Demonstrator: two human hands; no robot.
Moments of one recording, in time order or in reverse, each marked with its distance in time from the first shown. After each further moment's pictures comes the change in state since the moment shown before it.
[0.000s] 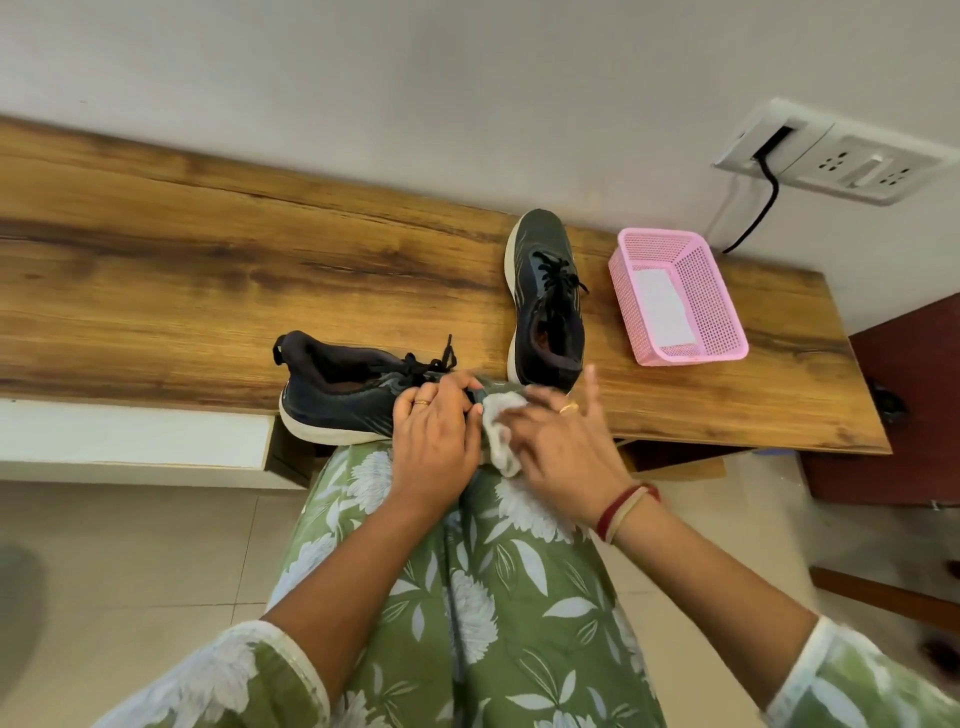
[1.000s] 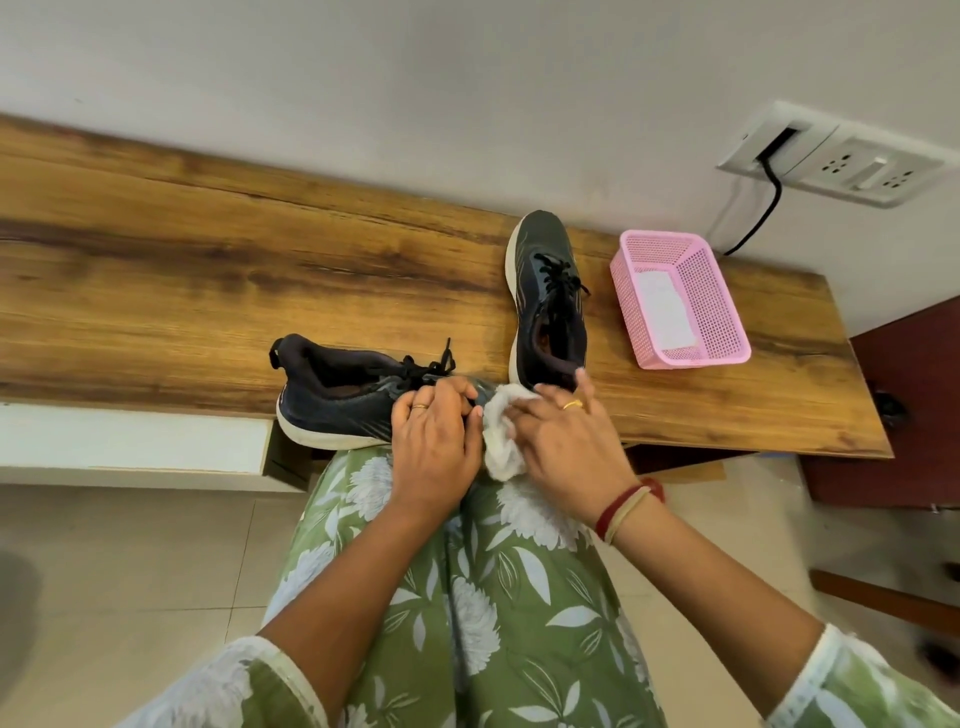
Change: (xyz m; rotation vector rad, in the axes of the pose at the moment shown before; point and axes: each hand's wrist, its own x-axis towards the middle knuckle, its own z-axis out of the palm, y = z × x) left_hand 0.000 -0.002 0.004 -0.009 0.049 0.014; right_hand 0.008 0.003 -0.003 -0.073 -0.041 -0.003
